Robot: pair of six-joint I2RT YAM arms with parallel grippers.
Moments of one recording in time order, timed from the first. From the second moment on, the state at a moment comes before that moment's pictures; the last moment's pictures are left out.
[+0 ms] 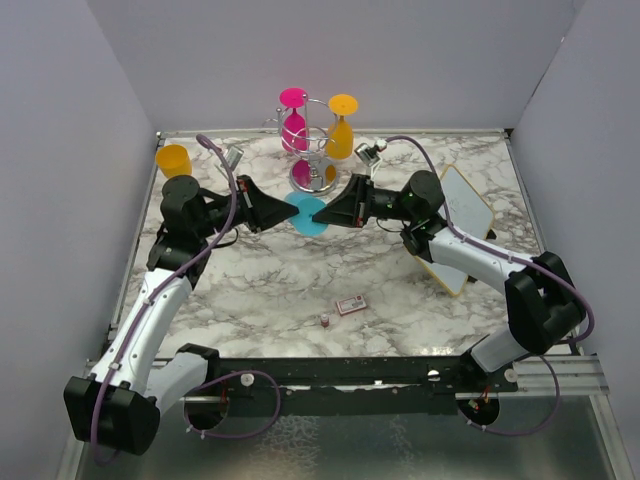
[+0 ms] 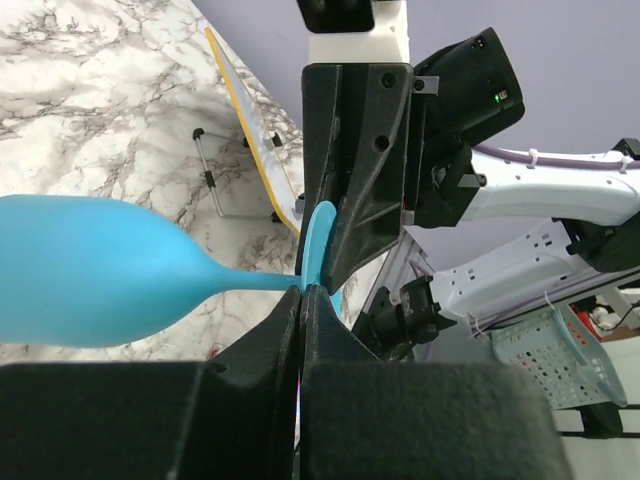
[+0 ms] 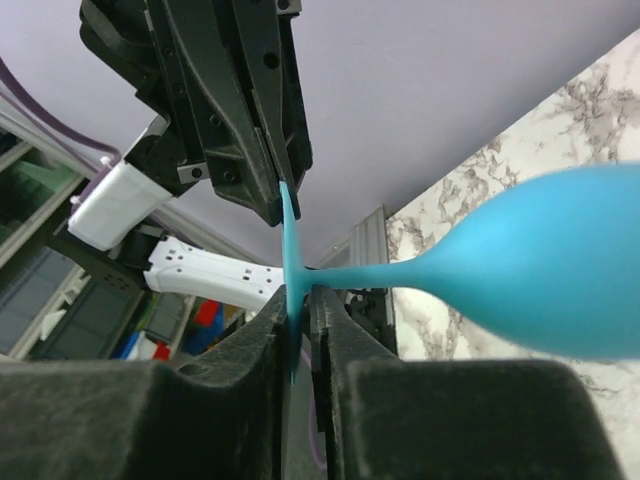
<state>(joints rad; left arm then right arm) -0.23 0.99 0.90 0.06 0.88 -0.71 0.58 1.54 0.96 0.84 -0.91 1.02</state>
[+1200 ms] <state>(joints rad) -0.23 1.02 1.09 -0.21 0.84 -0.57 0.59 0.87 0.50 0.24 -1.02 -1.13</state>
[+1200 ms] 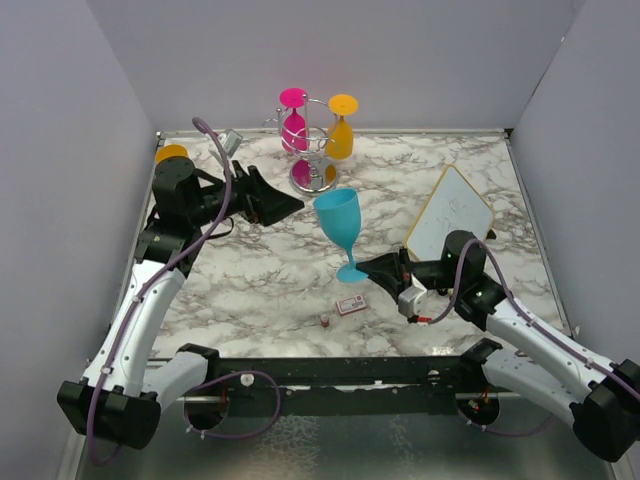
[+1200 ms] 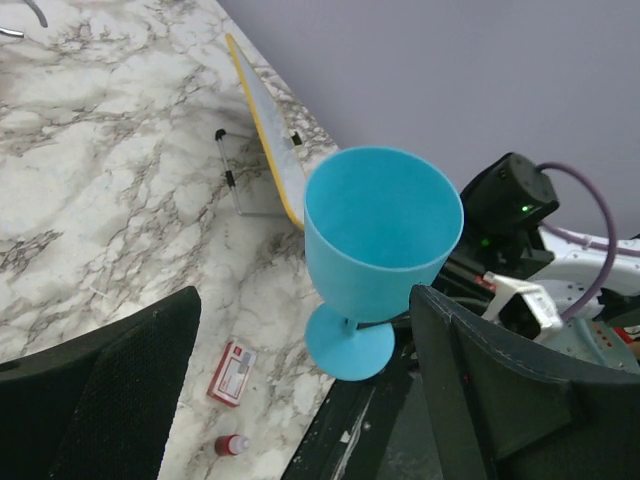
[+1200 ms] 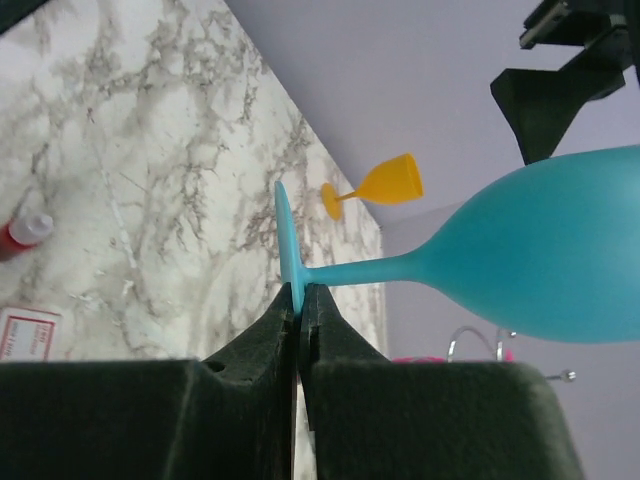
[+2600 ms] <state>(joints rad) -0.43 1.28 1.40 -0.80 0.58 -0.33 0.78 0.93 0.42 0.24 -0.56 -1.68</state>
